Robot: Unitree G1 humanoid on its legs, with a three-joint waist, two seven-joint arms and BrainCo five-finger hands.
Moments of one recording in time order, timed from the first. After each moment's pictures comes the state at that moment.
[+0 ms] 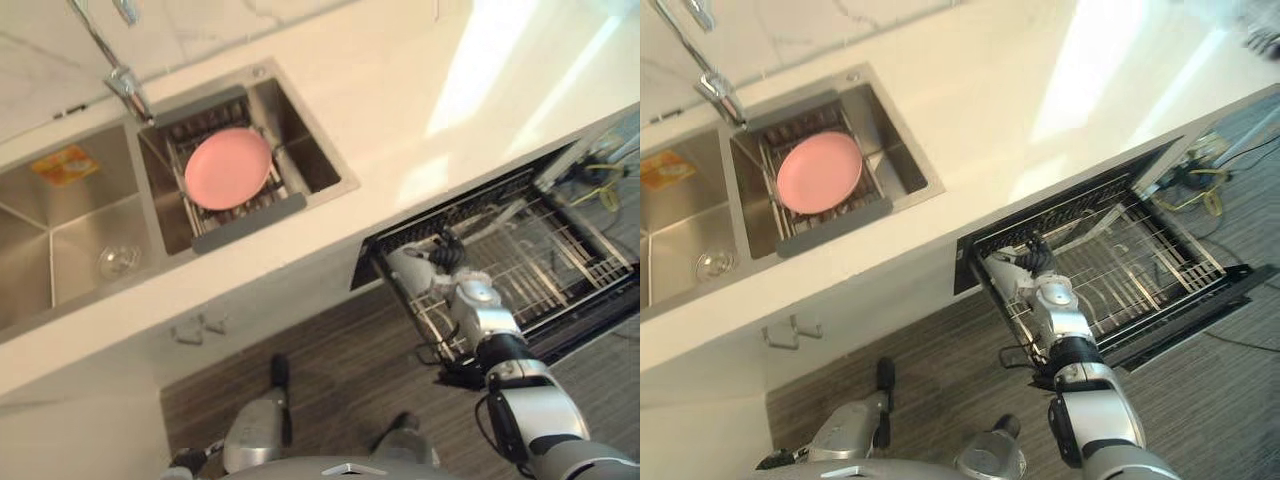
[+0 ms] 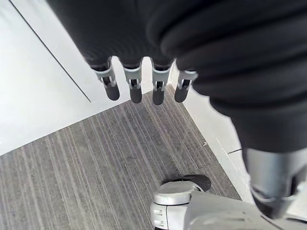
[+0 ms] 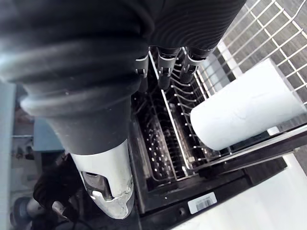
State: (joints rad) left arm 0.20 0.15 -0.04 0.96 -0.06 0.18 0.12; right arm -0.46 -0.40 0.02 0.76 0.31 0.00 -0.05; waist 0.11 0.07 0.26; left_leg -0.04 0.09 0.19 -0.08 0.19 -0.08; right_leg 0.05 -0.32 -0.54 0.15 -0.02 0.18
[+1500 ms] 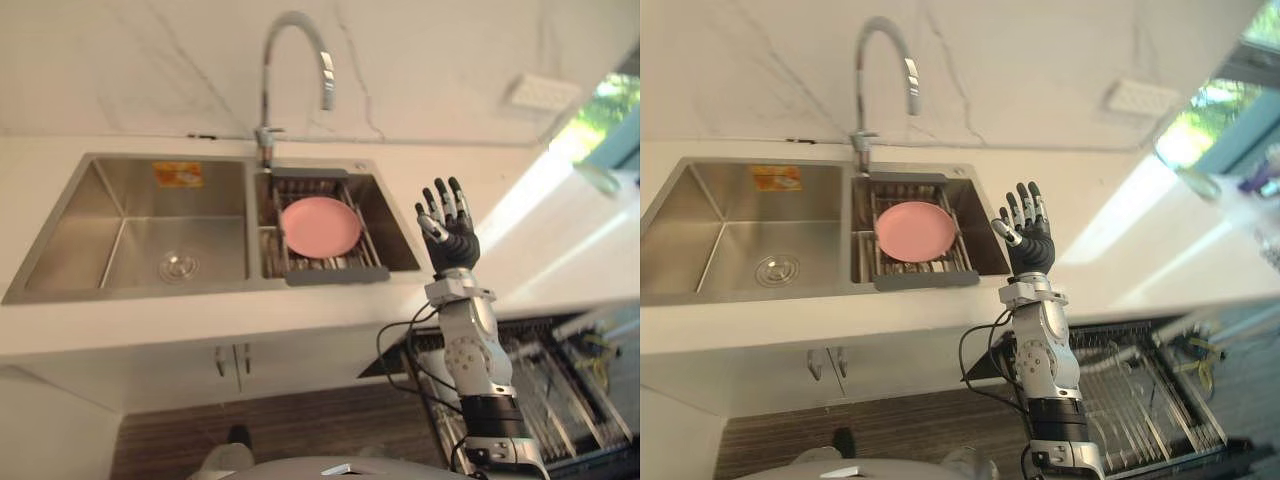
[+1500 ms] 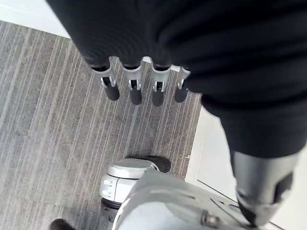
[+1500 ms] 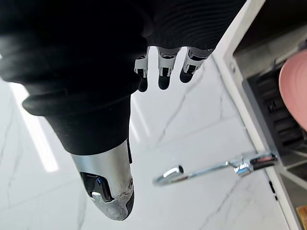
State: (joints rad) left arm 0.27 0.16 0.12 1.00 -0.23 0.14 0.09; right arm -0.15 -0.20 -0.10 -0.07 0.76 -0.09 0.08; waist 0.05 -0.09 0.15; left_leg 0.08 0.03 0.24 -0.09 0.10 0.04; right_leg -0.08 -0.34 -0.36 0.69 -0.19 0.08
